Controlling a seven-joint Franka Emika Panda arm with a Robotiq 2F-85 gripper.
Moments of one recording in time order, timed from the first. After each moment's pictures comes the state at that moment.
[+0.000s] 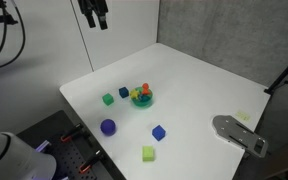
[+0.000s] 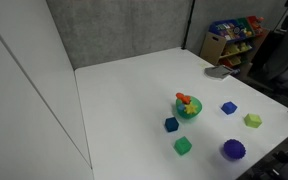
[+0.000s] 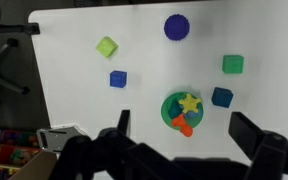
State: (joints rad) arm -0.01 -0.43 0.19 -2.12 -0.11 1.65 0.26
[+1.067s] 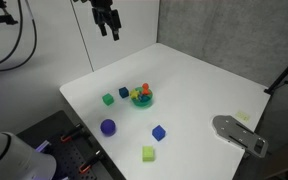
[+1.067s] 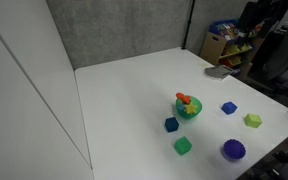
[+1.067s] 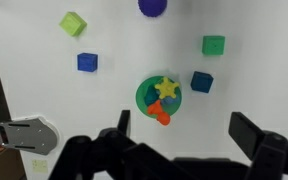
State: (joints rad) arm 0.02 -0.24 0.18 -2.12 -0.06 1.87 0.27
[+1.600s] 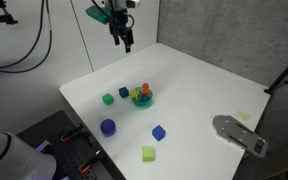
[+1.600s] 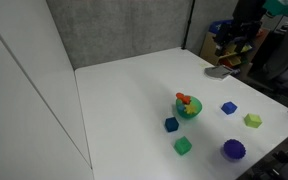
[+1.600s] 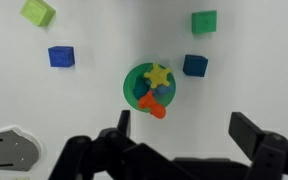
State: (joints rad) arm 0.03 -0.08 0.11 -2.12 0.01 2.07 0.27
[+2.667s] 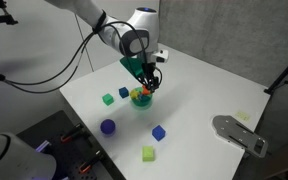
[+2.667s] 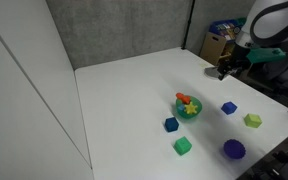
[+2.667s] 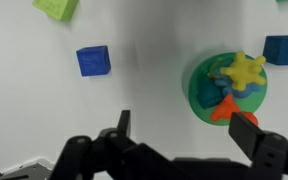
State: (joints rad) arm -0.05 0.19 -0.07 -2.23 0.00 2.44 0.15
